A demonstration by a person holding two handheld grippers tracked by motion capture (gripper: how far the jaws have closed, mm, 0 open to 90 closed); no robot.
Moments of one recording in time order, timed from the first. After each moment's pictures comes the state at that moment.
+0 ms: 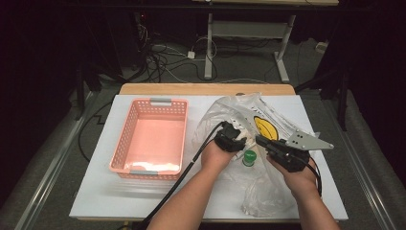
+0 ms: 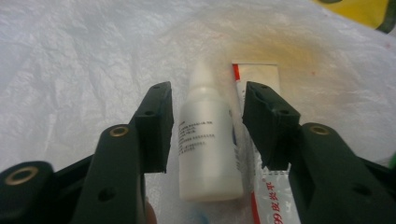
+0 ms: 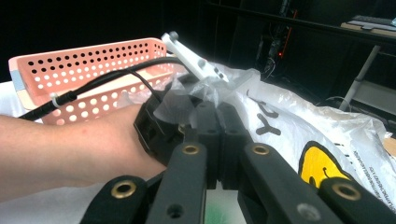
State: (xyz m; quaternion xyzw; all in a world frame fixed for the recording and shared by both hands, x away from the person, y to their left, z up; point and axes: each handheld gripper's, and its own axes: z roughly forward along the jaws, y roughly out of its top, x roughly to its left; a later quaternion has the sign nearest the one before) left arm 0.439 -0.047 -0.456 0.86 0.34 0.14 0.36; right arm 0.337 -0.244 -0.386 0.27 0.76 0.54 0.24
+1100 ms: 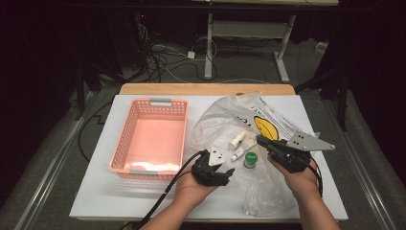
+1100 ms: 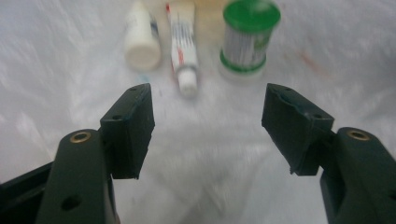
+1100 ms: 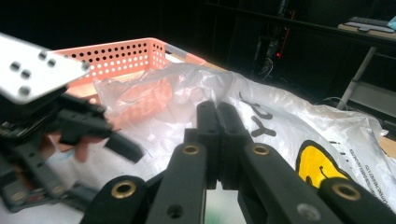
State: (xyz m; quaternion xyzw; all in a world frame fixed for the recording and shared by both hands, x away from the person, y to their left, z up) left arm 0.325 0.021 -0.458 0.86 0.30 0.12 0.39; right arm 0.335 -0.245 -0.384 0.27 0.76 0.54 0.25
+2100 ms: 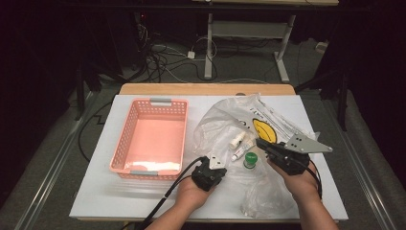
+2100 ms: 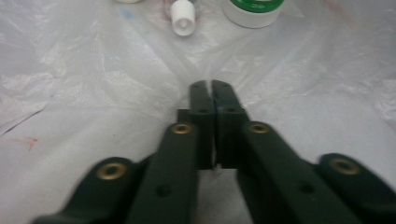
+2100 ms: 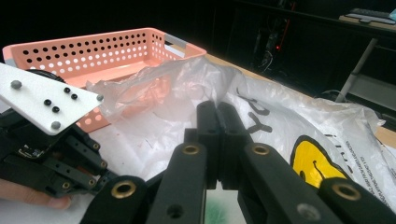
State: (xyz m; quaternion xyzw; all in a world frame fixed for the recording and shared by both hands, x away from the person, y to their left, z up) left arm 0.330 0.014 -0.485 0.87 0.32 0.10 0.37; right arm 0.331 -0.243 -0.390 0.28 0.77 0.53 0.25
